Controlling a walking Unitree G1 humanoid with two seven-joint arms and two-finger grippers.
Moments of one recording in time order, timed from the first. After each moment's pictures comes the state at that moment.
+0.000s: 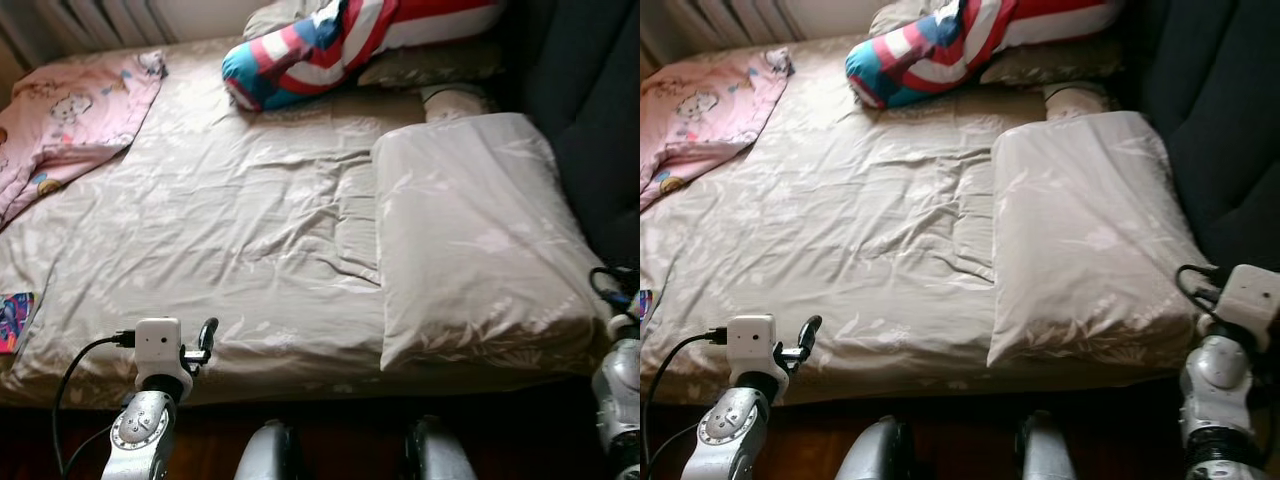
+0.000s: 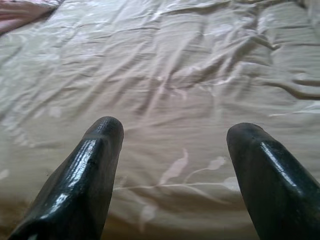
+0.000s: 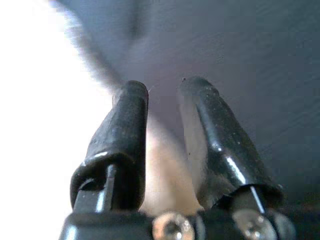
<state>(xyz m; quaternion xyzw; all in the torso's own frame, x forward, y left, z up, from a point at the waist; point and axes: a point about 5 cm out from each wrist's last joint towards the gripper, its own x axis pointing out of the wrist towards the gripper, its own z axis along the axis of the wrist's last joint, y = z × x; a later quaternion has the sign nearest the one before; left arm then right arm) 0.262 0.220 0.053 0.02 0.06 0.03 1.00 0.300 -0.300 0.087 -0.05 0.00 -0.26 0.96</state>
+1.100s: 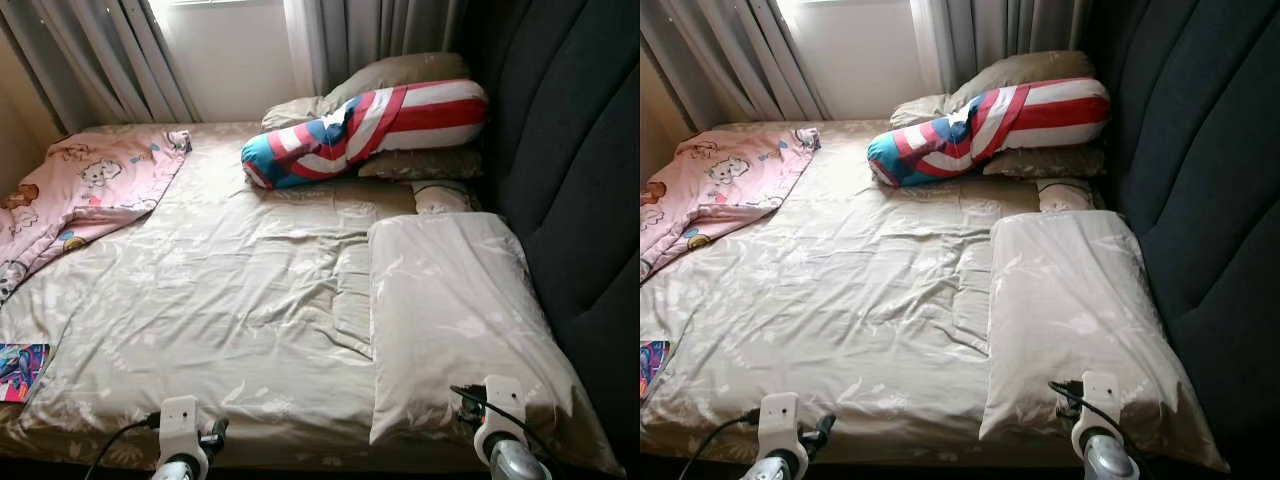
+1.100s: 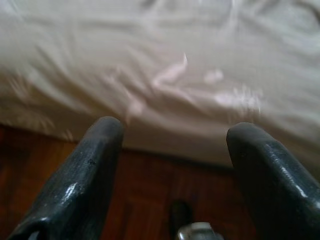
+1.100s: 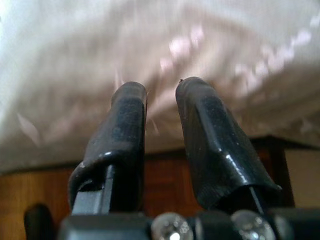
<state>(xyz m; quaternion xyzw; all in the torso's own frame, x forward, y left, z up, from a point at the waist) 0.208 0.211 -0.058 -0.03 0.33 0.07 0.94 0.216 -0.221 -0.057 0.02 0.36 -0.09 0.93</state>
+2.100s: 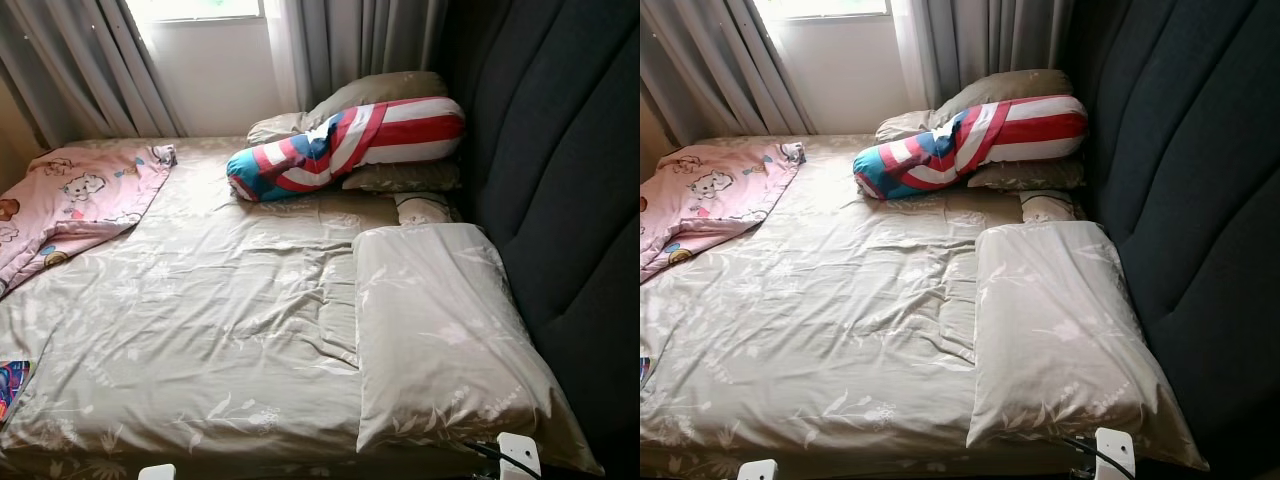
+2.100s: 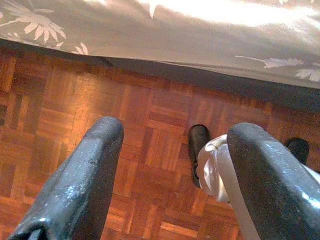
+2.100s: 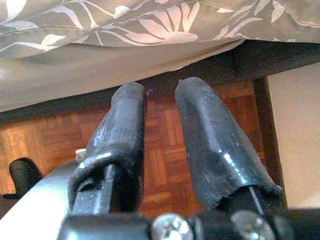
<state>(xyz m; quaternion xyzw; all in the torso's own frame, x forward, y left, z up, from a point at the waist) 0.142 0.241 -0.089 -0.01 0.47 0.09 0.88 0.166 -0.234 -0.082 0.03 0.45 -0.11 0.89</state>
